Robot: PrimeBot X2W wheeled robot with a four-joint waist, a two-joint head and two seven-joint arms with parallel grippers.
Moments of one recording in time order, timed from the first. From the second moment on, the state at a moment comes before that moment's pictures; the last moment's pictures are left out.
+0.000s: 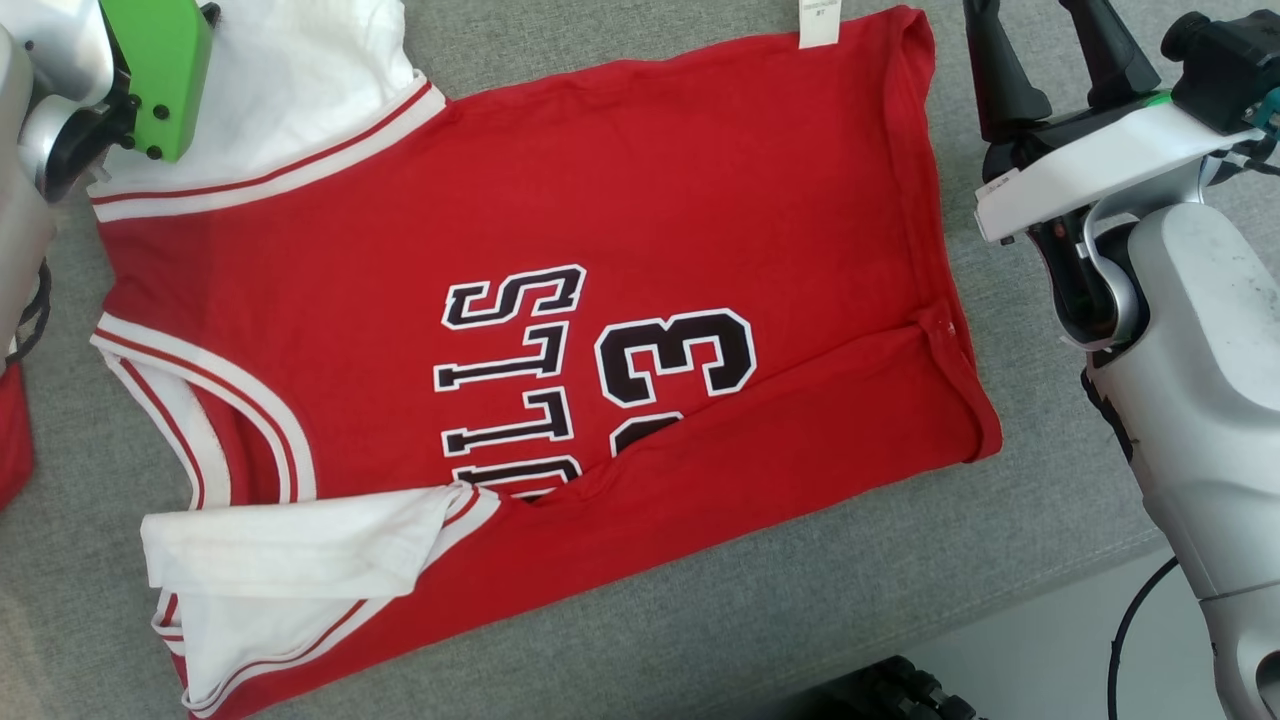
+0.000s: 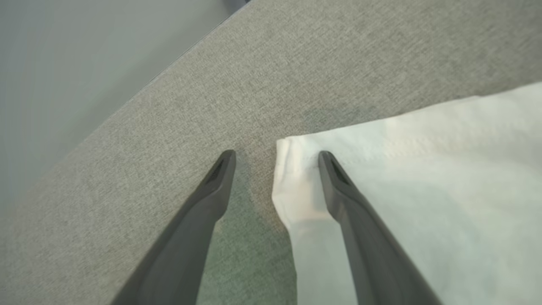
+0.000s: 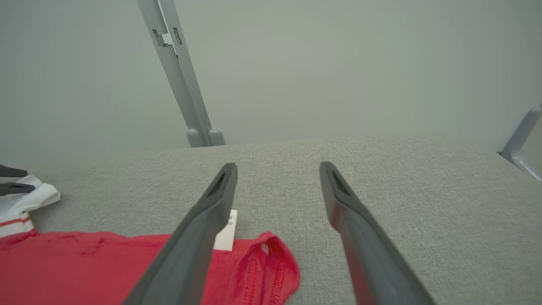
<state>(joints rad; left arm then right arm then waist) -1.39 0.50 -1.02 0.86 -0.78 -0.13 0.50 -0.82 -0.29 0.30 0.46 0.53 0.13 -0.24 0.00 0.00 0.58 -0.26</state>
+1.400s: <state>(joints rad) -1.30 0.40 -1.15 0.70 -0.91 -0.13 0.25 -0.92 -0.56 0.61 0.77 0.72 0.13 0.11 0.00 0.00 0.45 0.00</state>
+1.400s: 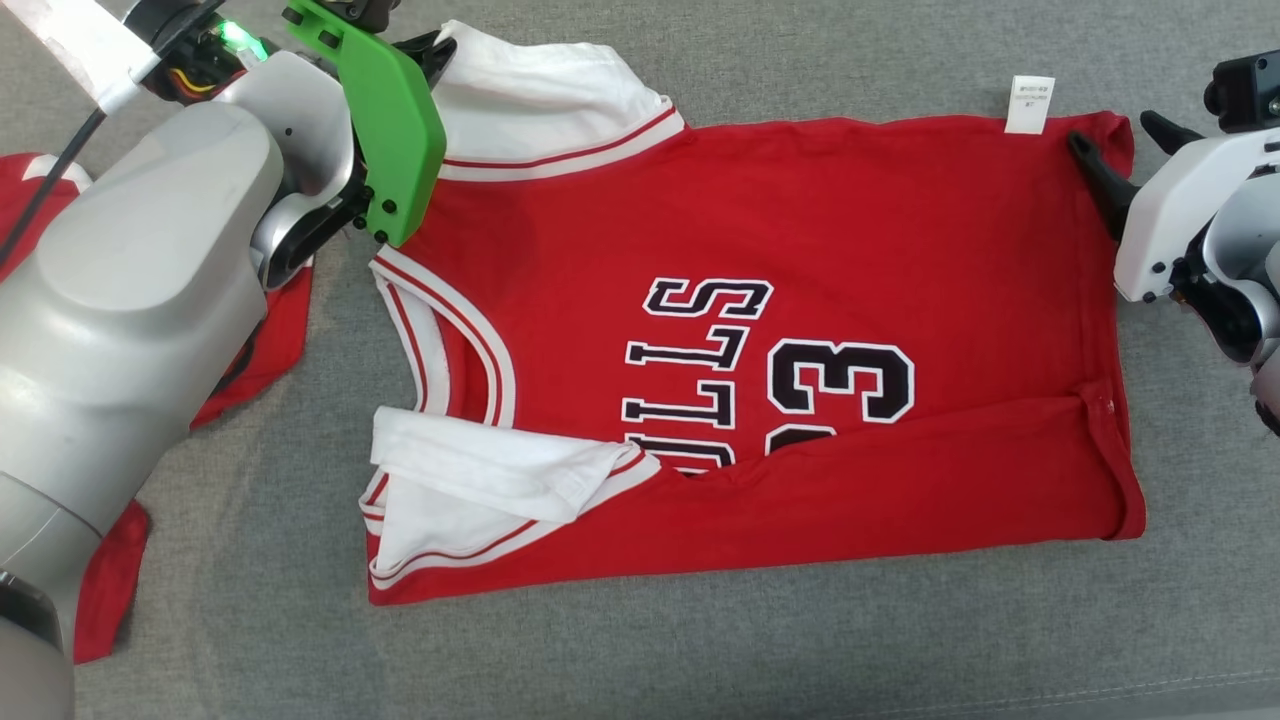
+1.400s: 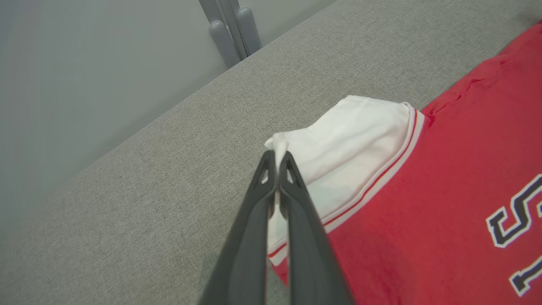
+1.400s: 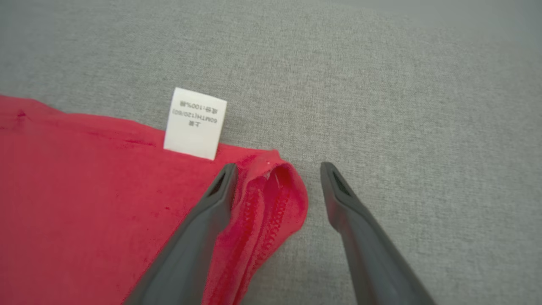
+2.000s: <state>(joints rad) -1.33 0.41 -1.15 0.72 -0.91 -0.13 0.22 -1.03 -0.57 0.75 0.84 0.78 0.13 0.10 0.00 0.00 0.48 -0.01</state>
